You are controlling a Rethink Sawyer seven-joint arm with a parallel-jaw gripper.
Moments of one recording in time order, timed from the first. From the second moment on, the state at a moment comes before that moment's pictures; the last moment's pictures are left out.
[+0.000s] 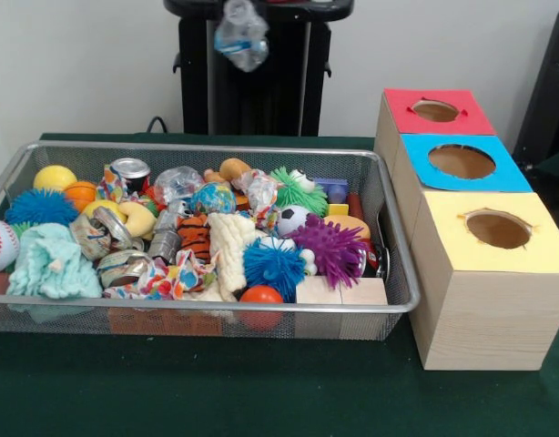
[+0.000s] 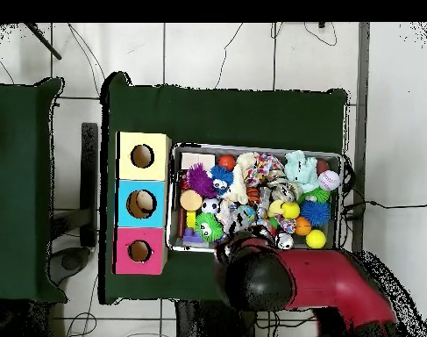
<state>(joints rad) -0.77 -1.21 0.58 2.17 -0.29 0.65 1.25</state>
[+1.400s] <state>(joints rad) -0.27 -1.19 0.22 2.23 -0.25 0.52 1.75</state>
